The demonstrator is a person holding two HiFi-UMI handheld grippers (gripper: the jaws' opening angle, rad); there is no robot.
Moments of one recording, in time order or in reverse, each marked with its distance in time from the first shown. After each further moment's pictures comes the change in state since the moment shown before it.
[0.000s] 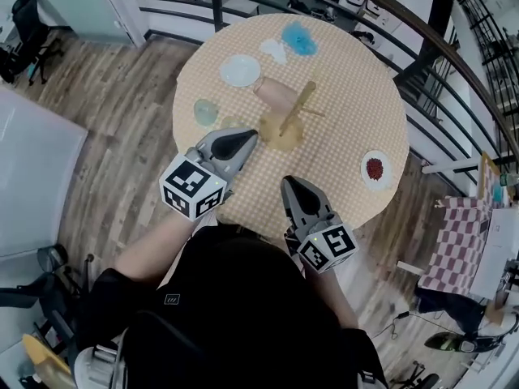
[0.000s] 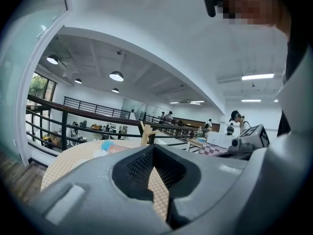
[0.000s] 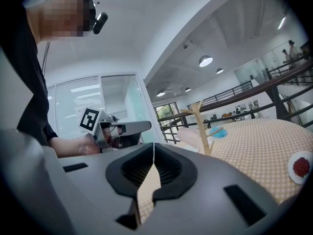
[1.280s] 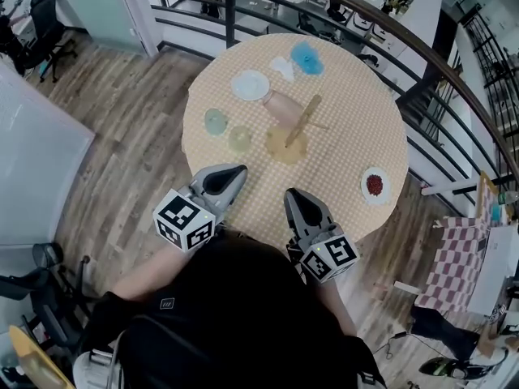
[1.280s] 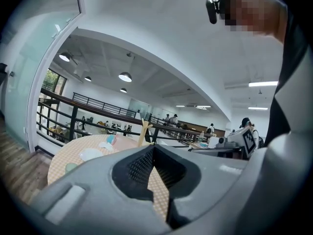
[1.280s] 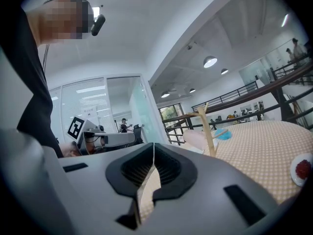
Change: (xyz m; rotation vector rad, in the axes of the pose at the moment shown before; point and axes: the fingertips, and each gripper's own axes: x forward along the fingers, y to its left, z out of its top) left arm -0.070 -0.027 -0.022 -0.093 -0.024 0.060; right arm -0.011 0.023 0.001 -0.017 -0.014 0.047
